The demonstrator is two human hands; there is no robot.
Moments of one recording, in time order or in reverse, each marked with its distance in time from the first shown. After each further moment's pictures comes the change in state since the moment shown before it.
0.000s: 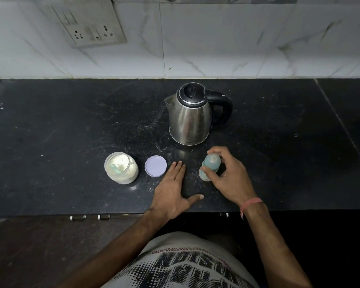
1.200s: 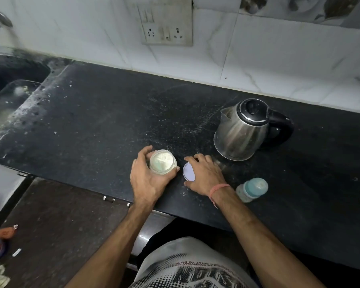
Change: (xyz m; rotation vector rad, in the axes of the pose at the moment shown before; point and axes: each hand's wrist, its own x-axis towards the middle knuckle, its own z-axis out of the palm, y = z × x) left_hand -0.027 -0.092 -0.101 -0.461 0.730 -0.518; right_hand 0.078 -0.068 0.159 -0.691 -0.464 -0.202
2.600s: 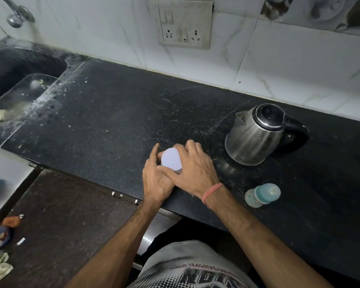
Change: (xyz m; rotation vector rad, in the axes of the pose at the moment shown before) left_hand 0.004 -0.022 0.001 -0.104 -0.082 0.001; right_hand -0.003 -0.074 -0.026 -0.005 0.323 -0.199
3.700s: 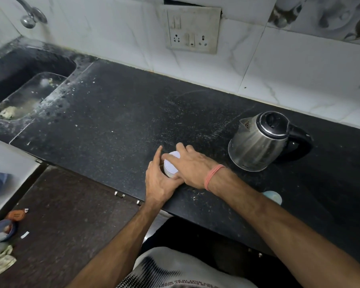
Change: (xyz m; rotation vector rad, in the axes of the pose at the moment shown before) left_hand 0.002 -0.003 0.000 0.002 -0.058 -0.096; right_hand 0.037 -0.001 -0.036 -0.224 -0.479 -0.374
